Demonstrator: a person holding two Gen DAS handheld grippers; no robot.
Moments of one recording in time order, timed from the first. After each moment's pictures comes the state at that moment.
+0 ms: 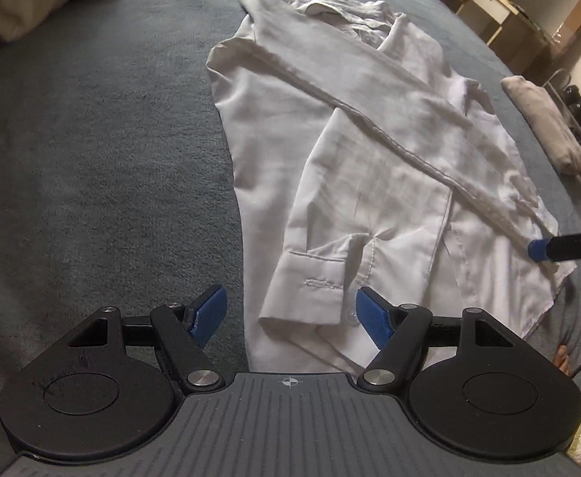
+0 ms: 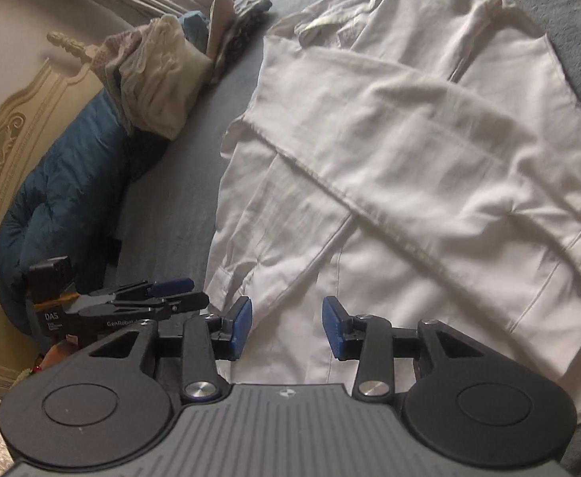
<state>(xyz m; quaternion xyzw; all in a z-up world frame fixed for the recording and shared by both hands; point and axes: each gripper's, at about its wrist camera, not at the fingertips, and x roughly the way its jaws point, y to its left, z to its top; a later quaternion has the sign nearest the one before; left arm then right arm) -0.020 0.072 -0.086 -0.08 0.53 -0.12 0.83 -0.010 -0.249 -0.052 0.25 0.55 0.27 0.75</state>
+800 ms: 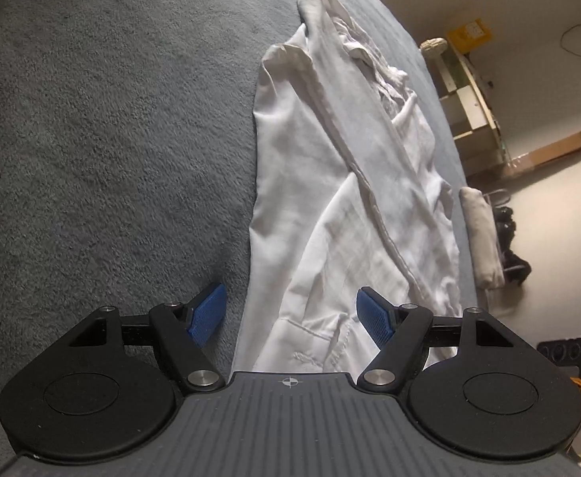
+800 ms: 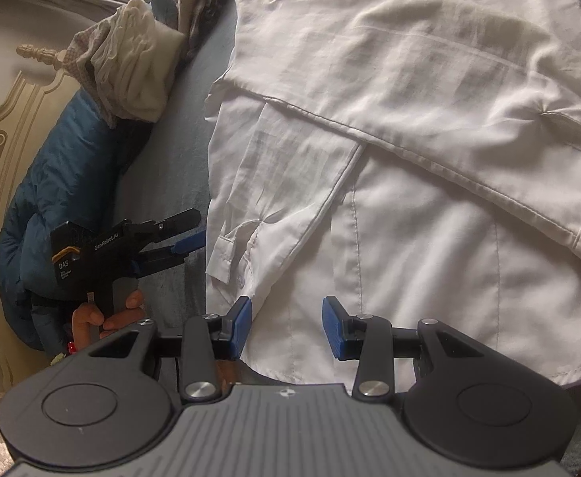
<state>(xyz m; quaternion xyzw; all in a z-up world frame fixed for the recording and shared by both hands) 0.011 0.137 -0.129 -0.35 0.51 -0.17 0.77 -0.023 -0.232 -0.078 0.30 0.59 0.24 0.71</state>
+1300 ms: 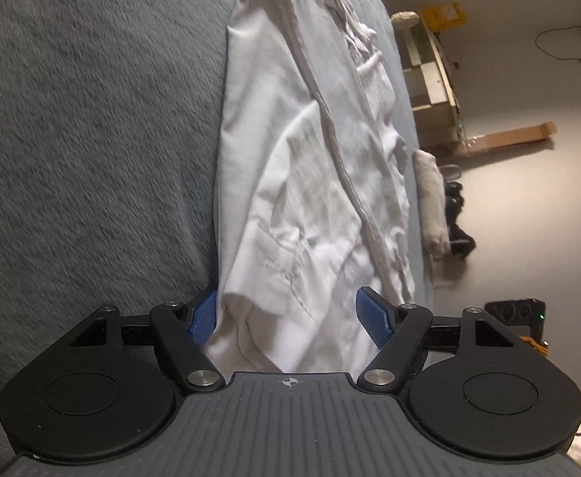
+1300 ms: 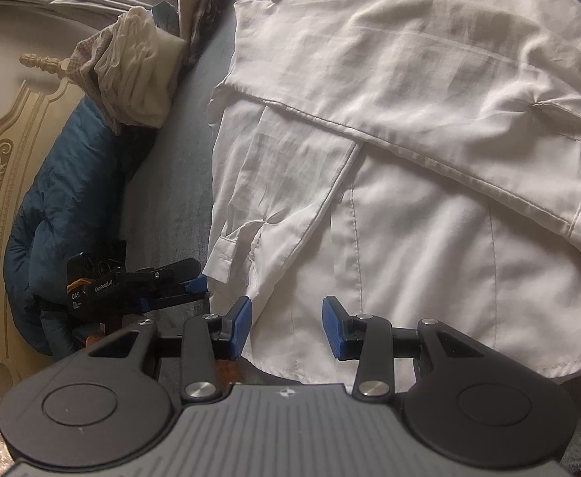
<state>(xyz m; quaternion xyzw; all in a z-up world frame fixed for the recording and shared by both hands) -0.014 0.122 -0.147 -0.40 0.53 -0.25 0.70 -0.026 -0.236 -0.078 0.31 0.58 0.24 0.71</state>
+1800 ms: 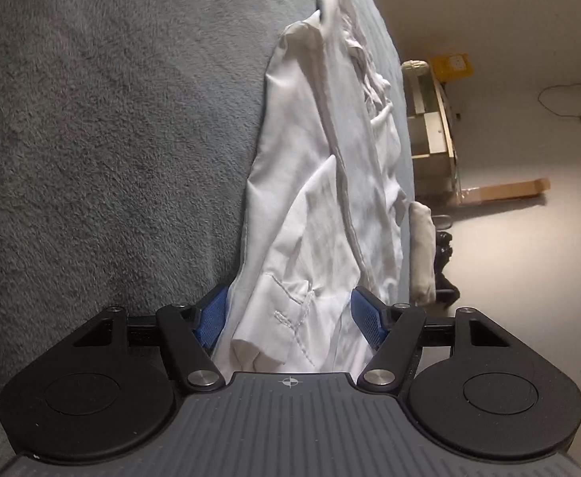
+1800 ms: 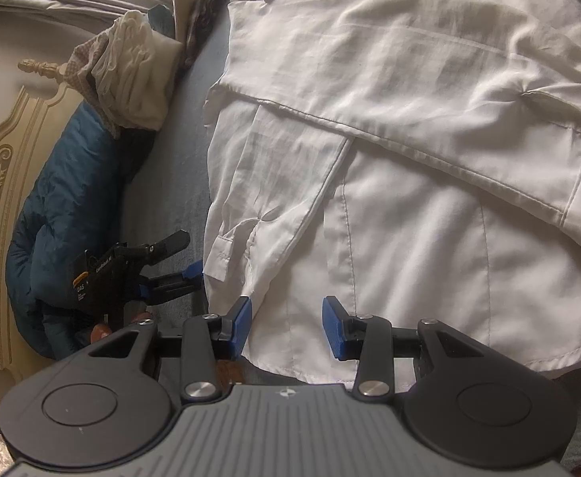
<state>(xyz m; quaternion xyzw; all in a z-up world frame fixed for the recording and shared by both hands) -0.007 0.149 -0.159 -0.46 0.50 -0.21 0.70 -0.029 -0.241 -0.083 0.32 0.58 0.24 0.71</state>
